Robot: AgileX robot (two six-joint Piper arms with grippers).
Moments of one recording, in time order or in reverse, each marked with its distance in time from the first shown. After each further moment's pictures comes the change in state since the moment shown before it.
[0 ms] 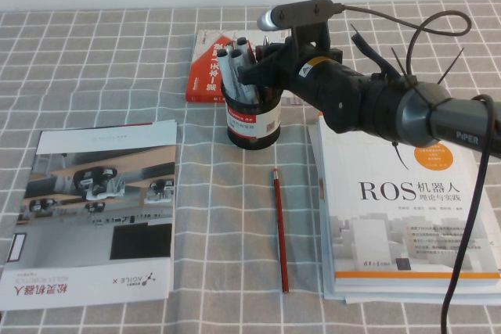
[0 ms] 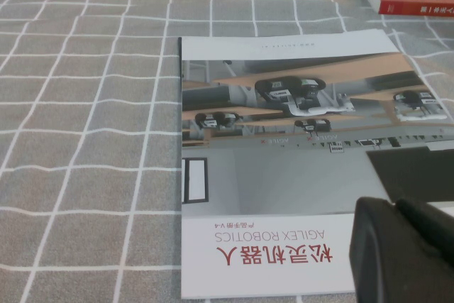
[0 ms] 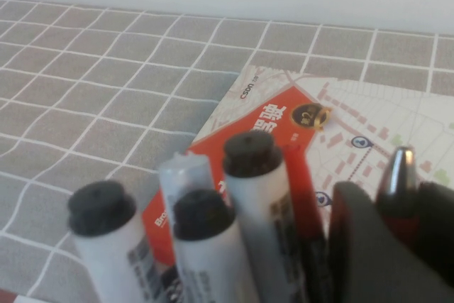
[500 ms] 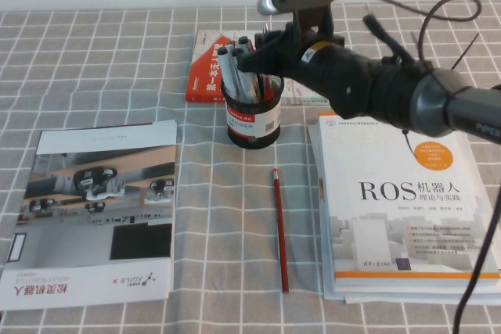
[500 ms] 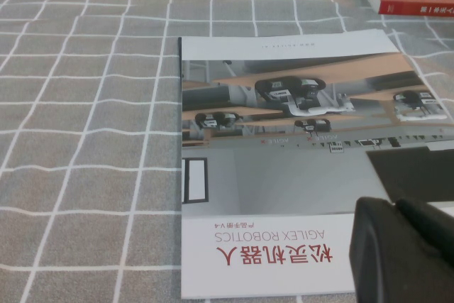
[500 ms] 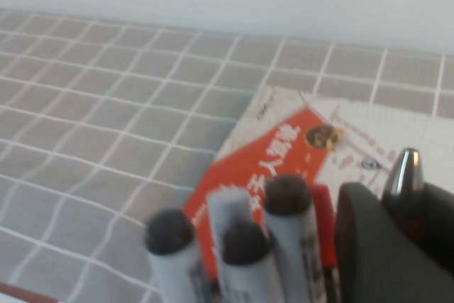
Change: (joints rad) right arm 0.000 -0.060 0.000 -0.003 0.061 0.000; left arm 0.000 0.000 0.000 0.000 0.000 0.000
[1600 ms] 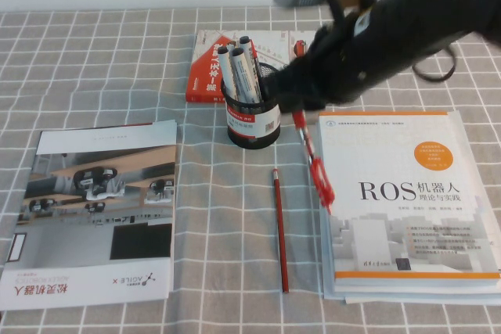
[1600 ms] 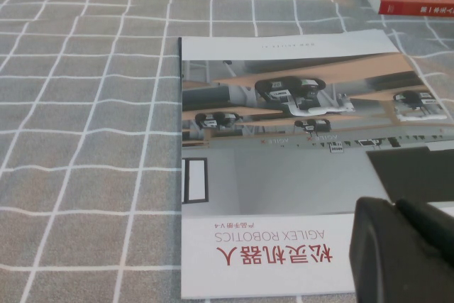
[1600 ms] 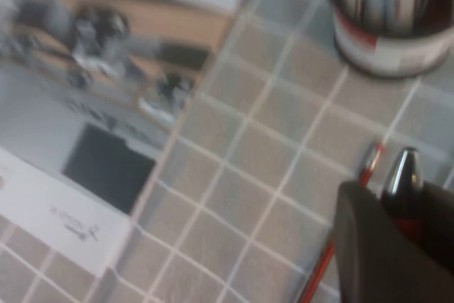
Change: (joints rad) right arm 0.000 -0.383 0.000 -0.100 1.012 0.191; left arm 0.000 0.000 0.000 0.000 0.000 0.000
